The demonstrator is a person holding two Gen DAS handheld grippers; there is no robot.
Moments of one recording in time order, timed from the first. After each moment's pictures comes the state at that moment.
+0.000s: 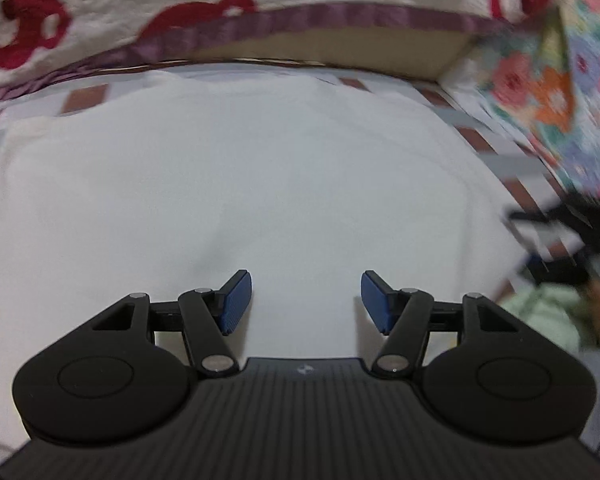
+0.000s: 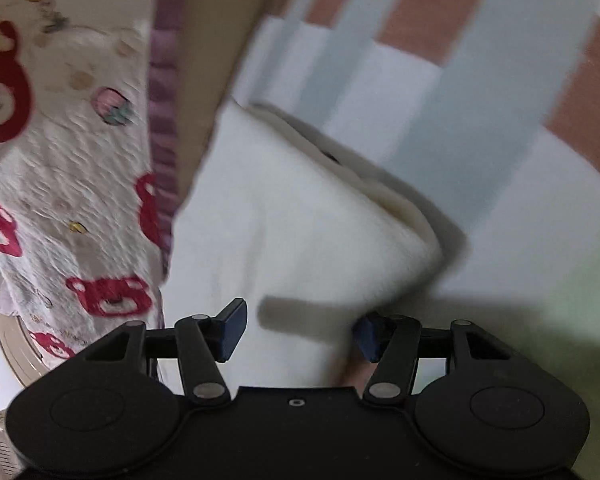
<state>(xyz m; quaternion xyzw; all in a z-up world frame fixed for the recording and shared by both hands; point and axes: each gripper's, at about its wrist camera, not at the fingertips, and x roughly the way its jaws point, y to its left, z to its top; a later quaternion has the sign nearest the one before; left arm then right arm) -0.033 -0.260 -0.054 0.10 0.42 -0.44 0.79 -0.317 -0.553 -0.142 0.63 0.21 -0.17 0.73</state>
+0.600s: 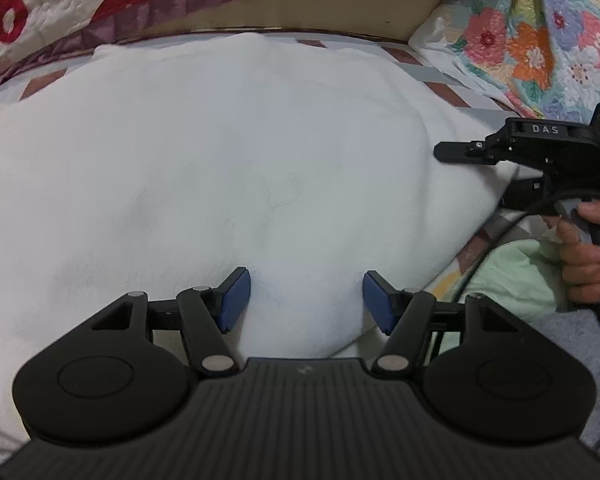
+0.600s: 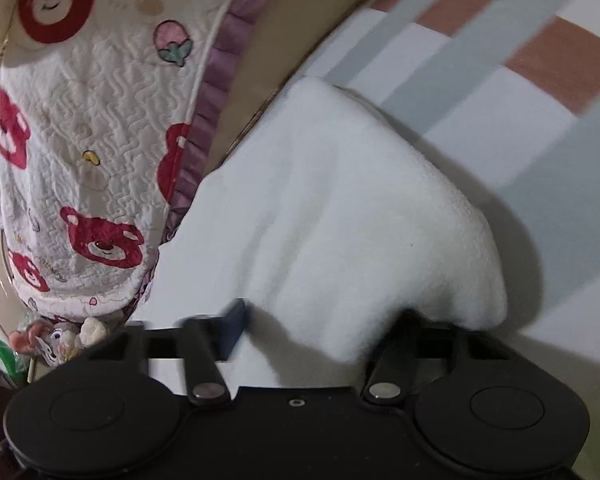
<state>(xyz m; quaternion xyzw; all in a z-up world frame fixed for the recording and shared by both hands) -0.059 -0.276 -0.068 0.12 0.44 -0.45 0.76 -0.262 -0.552 -0.117 0.52 0.23 -0.12 0.81</state>
